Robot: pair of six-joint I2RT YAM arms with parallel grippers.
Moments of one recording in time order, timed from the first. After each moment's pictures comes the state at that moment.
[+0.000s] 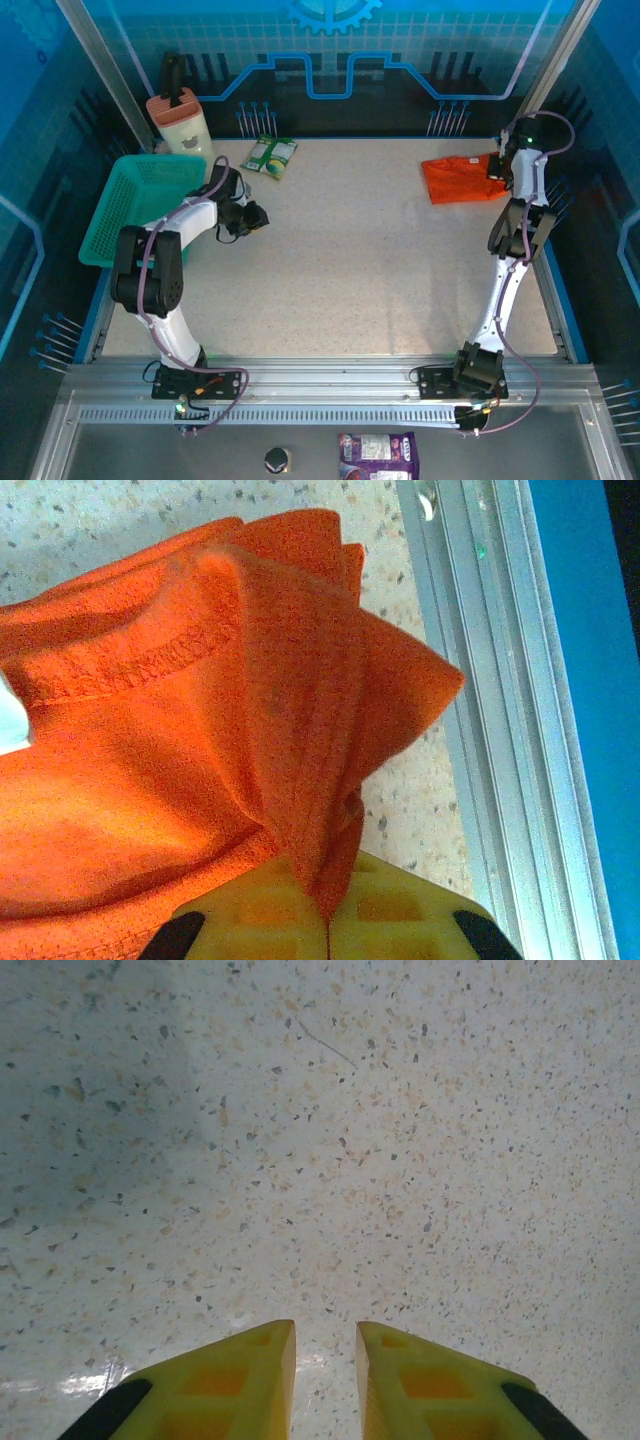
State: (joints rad) left arm -0.08 1.79 1.18 -0.49 0.36 -0.52; right arm -0.35 2.64 2.52 -0.95 0.00 -0.16
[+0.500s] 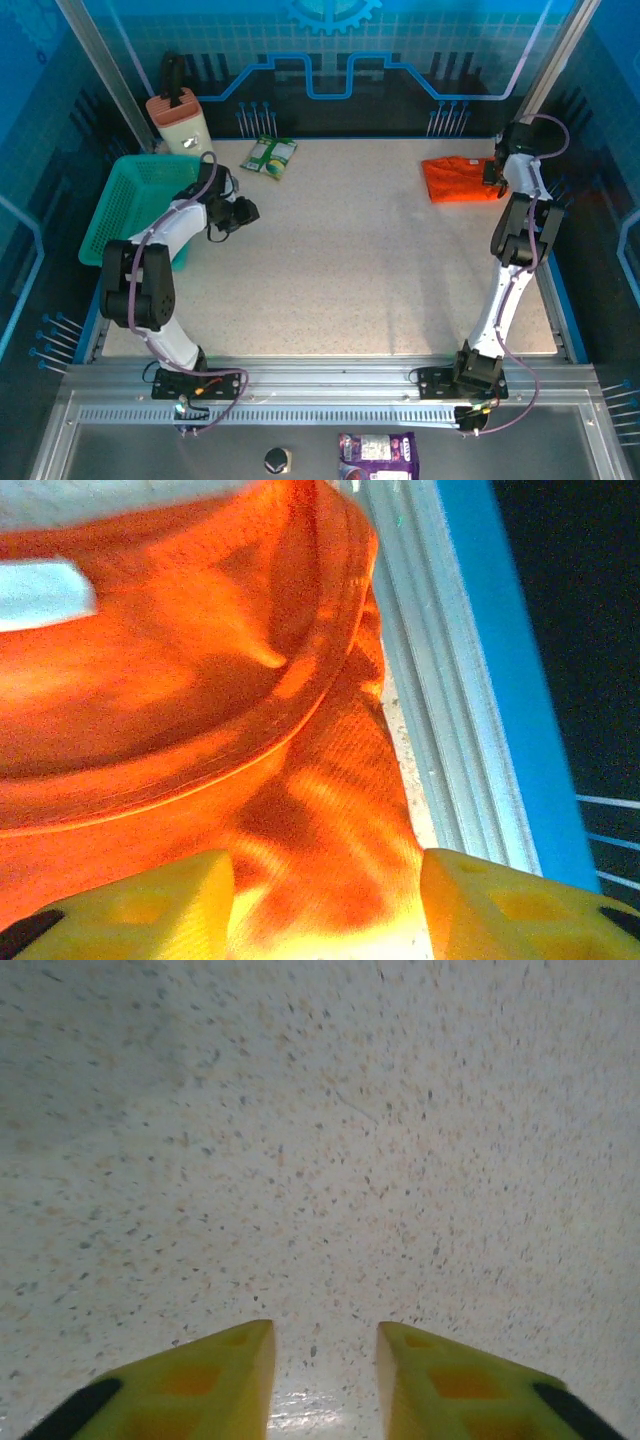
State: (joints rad) left arm -0.04 1.68 1.15 -0.49 0.28 -0.51; right arm -0.29 2.28 1.96 -0.67 0.21 -0.11
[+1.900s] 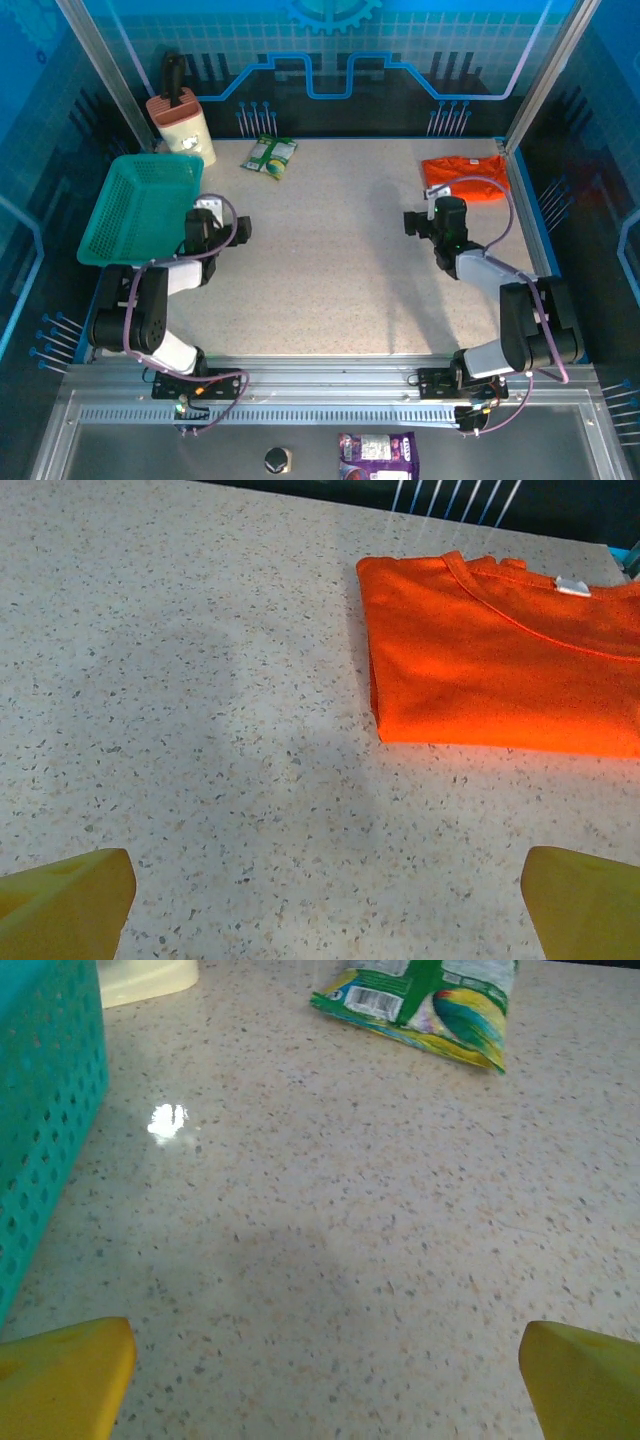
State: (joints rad) left arm 0.00 1.53 0.51 0.52 0.01 -0.13; right arm 0.15 1.43 0.63 0.25 0.20 -0.03
